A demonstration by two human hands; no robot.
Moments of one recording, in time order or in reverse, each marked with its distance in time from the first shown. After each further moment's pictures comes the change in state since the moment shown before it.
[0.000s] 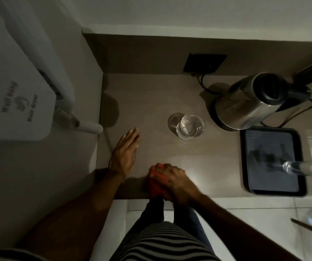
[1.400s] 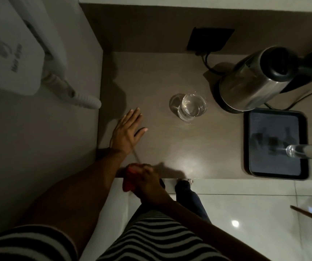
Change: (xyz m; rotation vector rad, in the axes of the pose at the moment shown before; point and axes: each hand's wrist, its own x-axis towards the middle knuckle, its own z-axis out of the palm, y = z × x) left_hand 0.001 0.000 0.004 0.068 -0.049 -0.010; right_hand 0.013 -0.100 0.053 0.319 0.115 0.172
